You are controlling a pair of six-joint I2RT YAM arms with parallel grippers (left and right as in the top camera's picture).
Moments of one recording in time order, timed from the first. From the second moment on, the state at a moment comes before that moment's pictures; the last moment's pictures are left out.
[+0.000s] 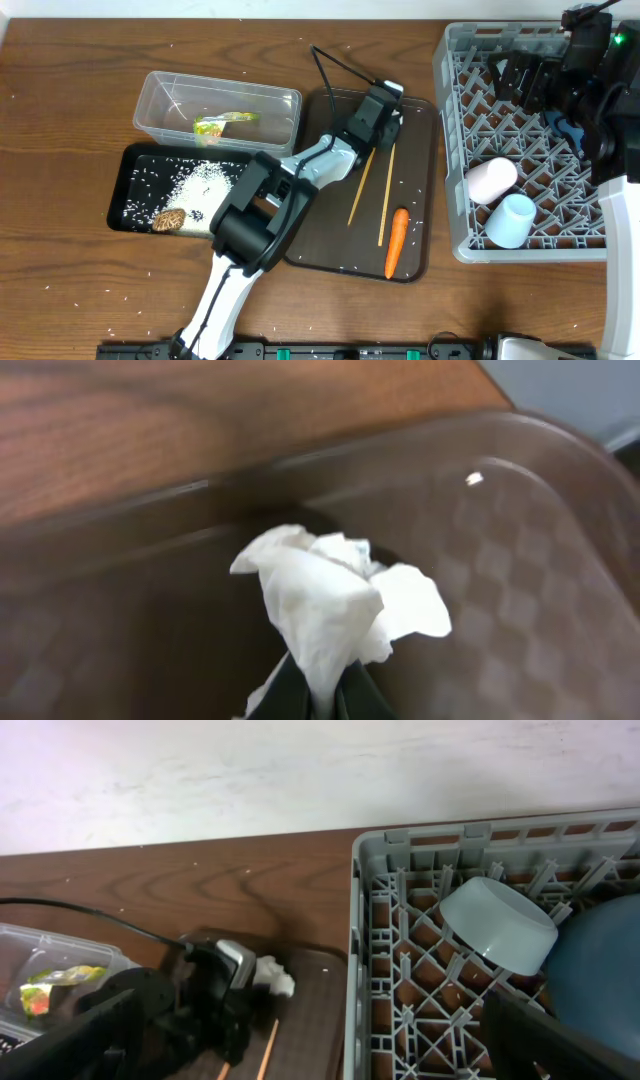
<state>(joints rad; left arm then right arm) -0.63 2.29 1.54 -0.03 -0.05 -0.17 -0.11 1.41 1.54 -0.73 -0.31 0.10</state>
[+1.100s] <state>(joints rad) -0.19 1.78 1.47 -0.86 -0.21 -0.33 -0.11 1.41 1.54 -0.74 -0.31 0.10</state>
